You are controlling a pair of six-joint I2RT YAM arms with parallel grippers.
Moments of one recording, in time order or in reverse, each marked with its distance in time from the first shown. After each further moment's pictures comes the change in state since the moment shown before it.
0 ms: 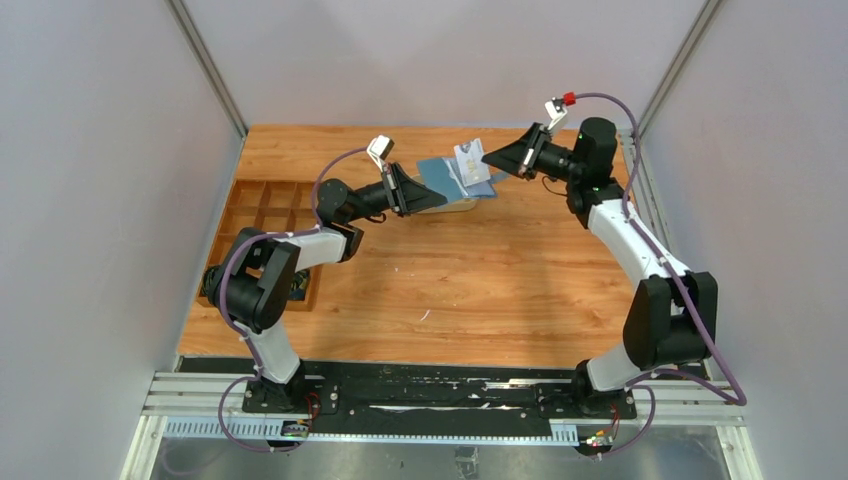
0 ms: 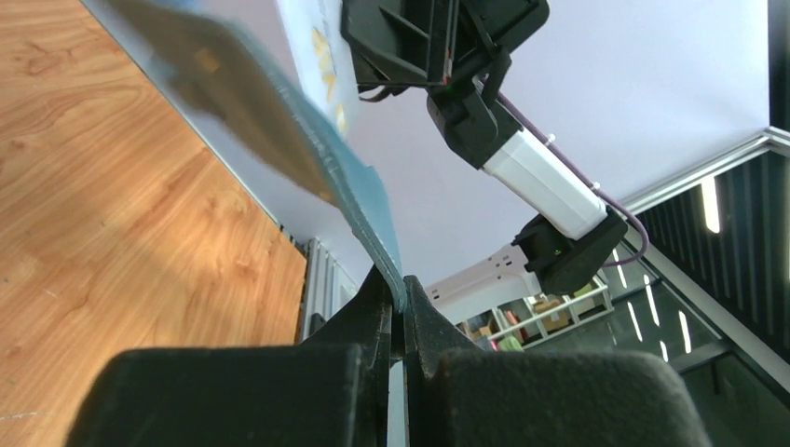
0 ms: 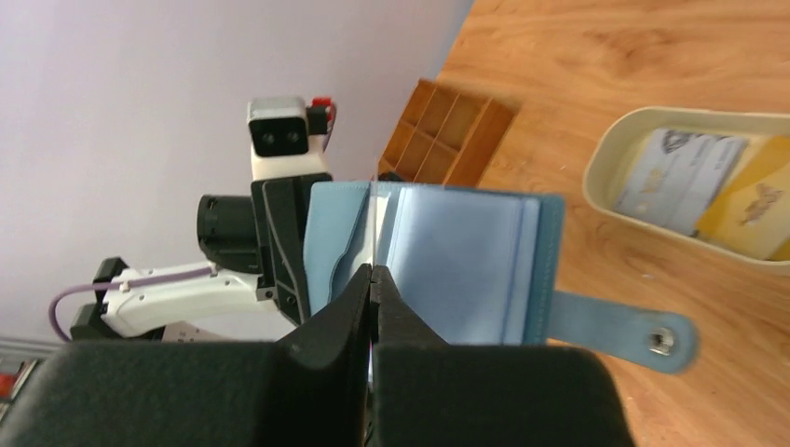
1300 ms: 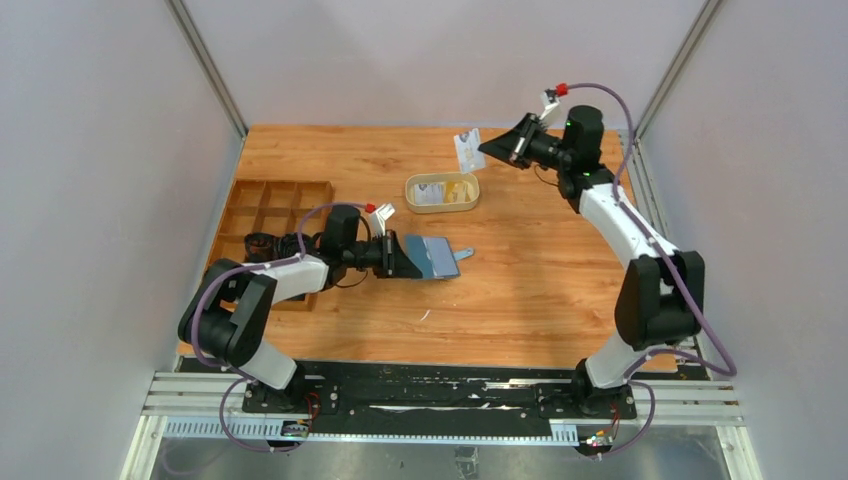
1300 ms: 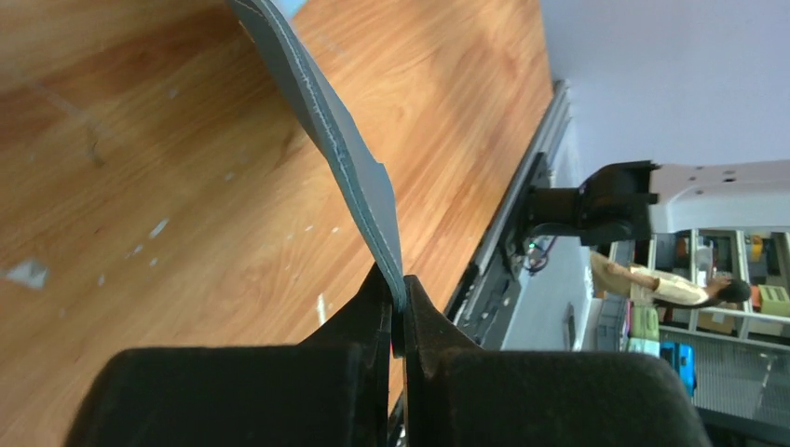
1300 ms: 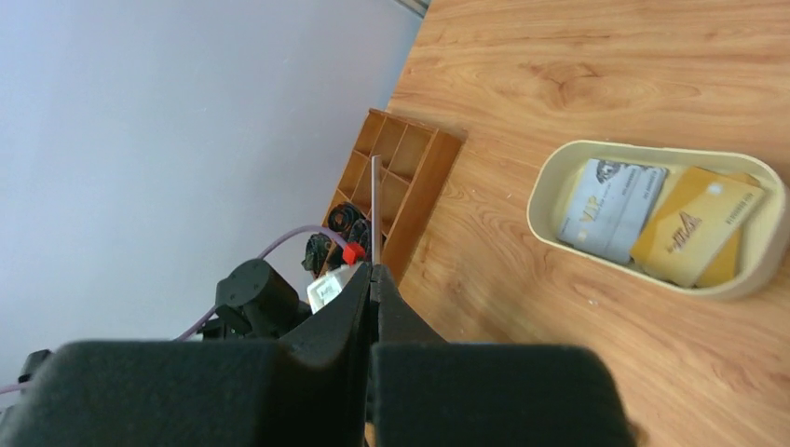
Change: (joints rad) left arm 0.009 -0.226 -0.248 -0.994 -0.047 0.804; right arm -0.025 0.069 0.091 -0.084 0.117 -0.064
